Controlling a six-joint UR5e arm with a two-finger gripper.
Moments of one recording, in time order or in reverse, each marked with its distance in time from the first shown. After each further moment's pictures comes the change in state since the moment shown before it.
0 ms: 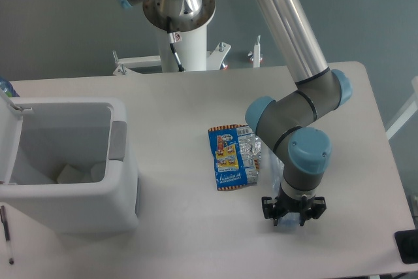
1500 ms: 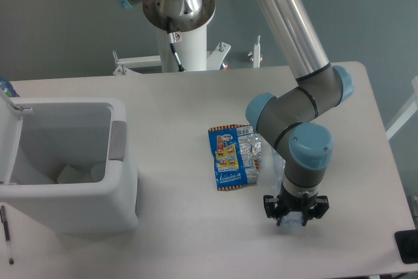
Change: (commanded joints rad) arm 0.020 0.073 0.024 0.017 -0.014 0.023
